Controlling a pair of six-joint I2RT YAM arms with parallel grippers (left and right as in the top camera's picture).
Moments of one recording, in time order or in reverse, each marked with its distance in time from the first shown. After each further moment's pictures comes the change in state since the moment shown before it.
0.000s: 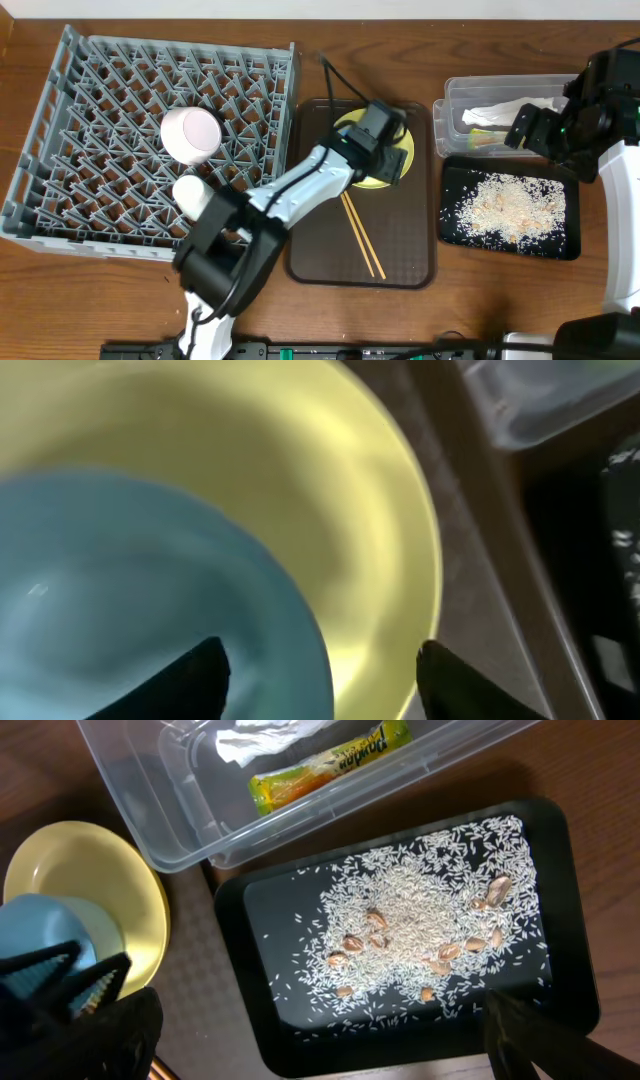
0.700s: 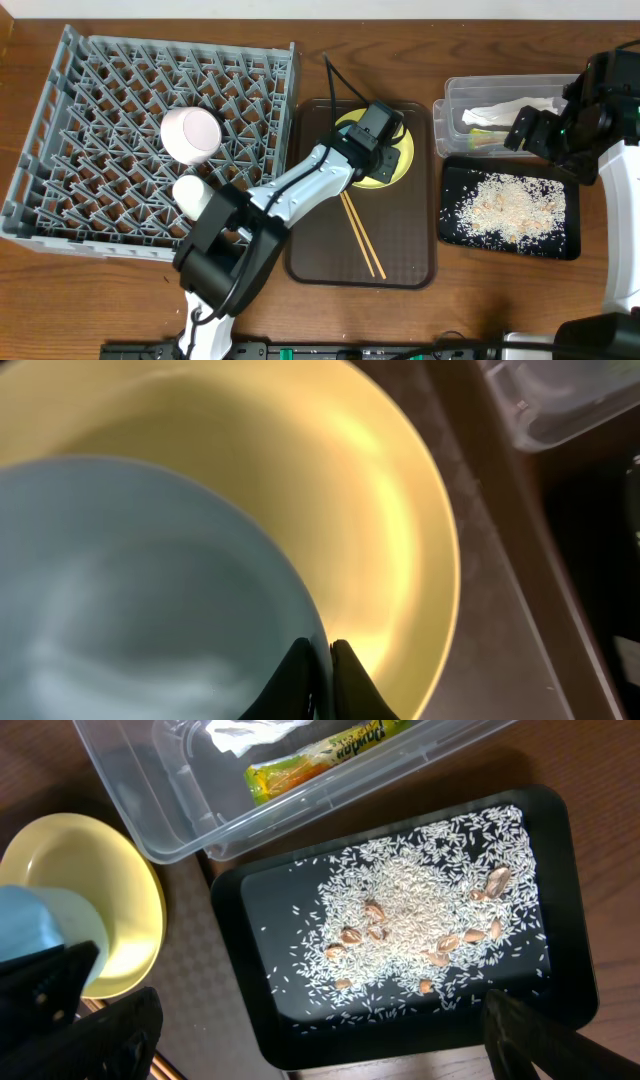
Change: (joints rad) left arm 0.003 -0.015 0.009 -0.032 -0.026 0.018; right arm 0.000 0.000 0.000 -0.018 0.000 0.000
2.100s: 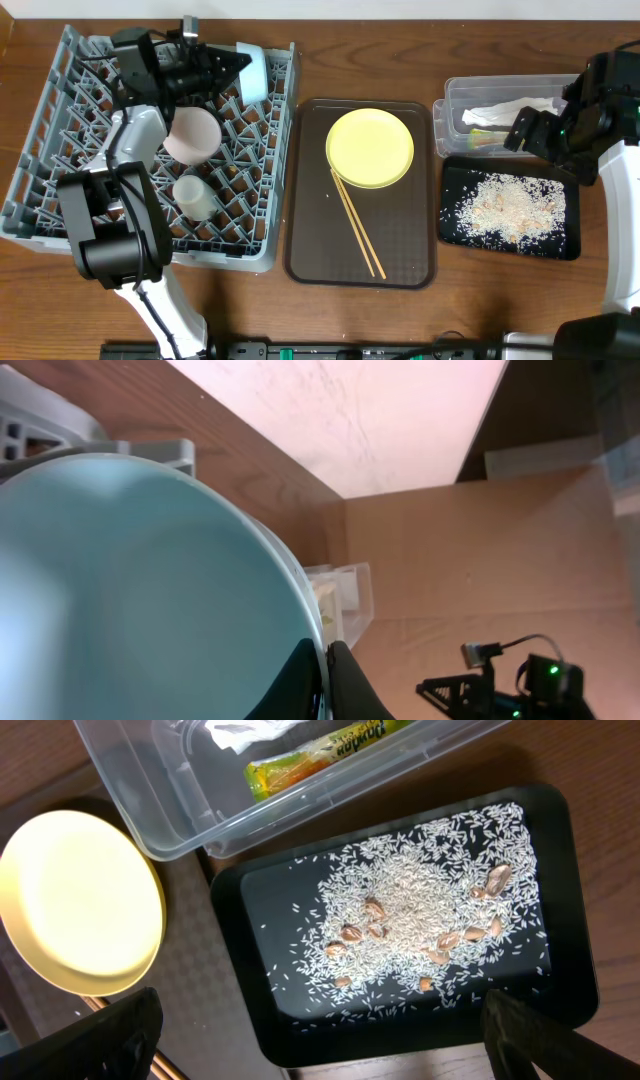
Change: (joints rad) left arm 0.875 0.012 -0.003 0.541 1.128 -0.593; right arm 0.000 0.000 0.000 -0.006 -0.002 -0.001
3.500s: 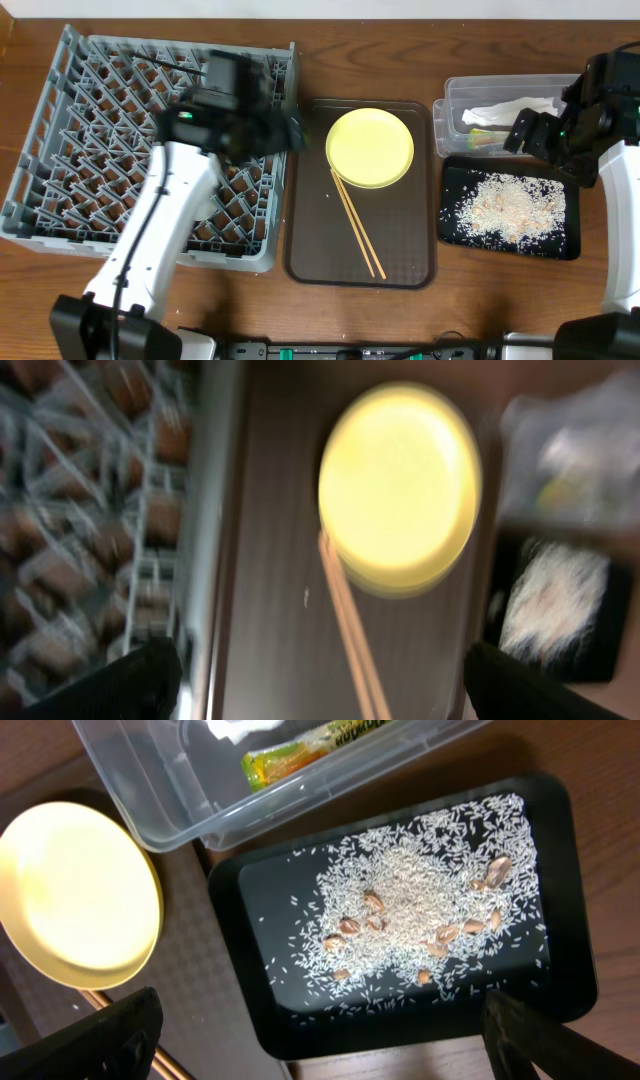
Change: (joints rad) left arm -0.459 -0.480 0.009 -1.090 -0.920 0.418; right arm 0.000 0.000 0.000 -0.015 -0.001 -0.002
